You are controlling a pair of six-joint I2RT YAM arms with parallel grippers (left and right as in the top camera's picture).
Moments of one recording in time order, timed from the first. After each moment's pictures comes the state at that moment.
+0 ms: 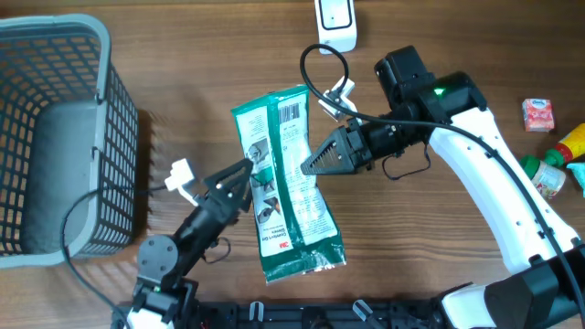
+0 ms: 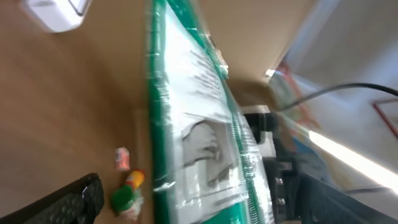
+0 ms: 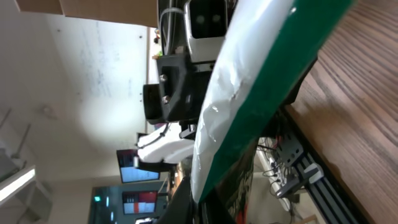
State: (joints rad) left arm -0.33 0.58 0.08 0.70 0.36 -1.52; right arm 0.37 1.61 1.49 -1.30 -1.30 0.02
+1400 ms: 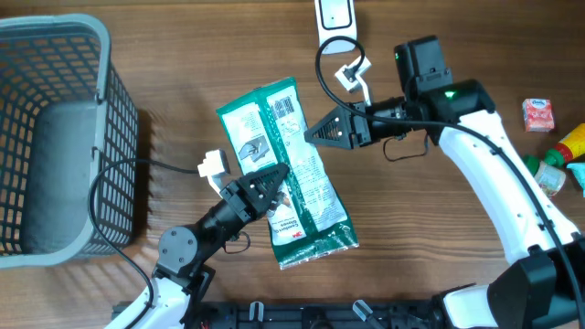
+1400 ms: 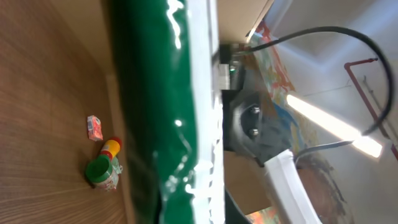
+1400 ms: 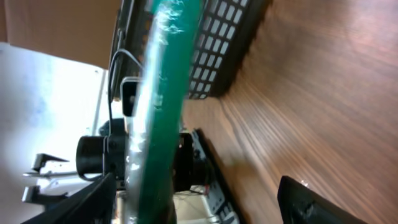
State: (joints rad) left arm -0.49 0.97 0.09 1.16 0.39 -1.55; right arm 0.29 1.60 1.34 -0.85 -1.15 0.13
